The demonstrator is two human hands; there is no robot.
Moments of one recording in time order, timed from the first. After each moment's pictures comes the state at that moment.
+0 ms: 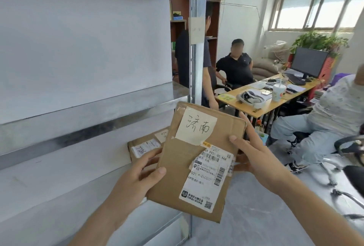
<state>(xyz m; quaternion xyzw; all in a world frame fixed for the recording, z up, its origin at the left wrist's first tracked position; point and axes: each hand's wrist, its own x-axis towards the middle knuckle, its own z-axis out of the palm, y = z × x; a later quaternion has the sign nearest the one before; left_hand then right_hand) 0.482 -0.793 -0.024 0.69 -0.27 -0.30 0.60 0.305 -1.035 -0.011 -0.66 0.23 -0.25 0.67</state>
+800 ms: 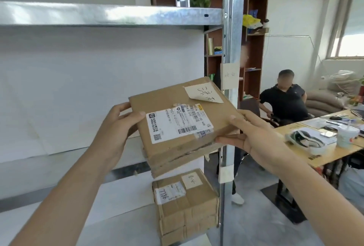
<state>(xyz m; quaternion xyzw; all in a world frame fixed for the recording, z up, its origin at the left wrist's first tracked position) 0.594 -0.849 0.135 0.66 -0.20 -0.03 0.72 0.444 -1.107 0.105 -0.63 0.09 -0.24 0.73</state>
